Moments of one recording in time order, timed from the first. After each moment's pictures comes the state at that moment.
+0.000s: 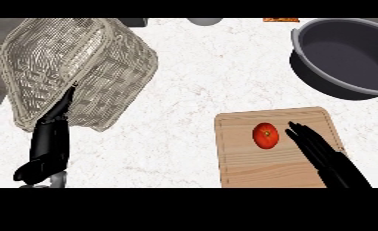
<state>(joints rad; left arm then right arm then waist) 0.01 0.39 -0.24 -1.65 0.12 0.55 -0.22 0.28 -0.43 0.19 -1.76 0.73 -0.03 -0.26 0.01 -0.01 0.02</state>
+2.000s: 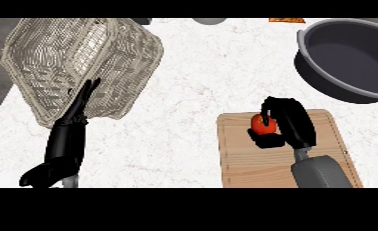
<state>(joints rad) 0.02 0.30 -0.26 -1.68 0.11 0.43 -0.20 -0.18 -0.20 0.17 -1.29 0.98 -0.21 -0.08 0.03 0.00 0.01</state>
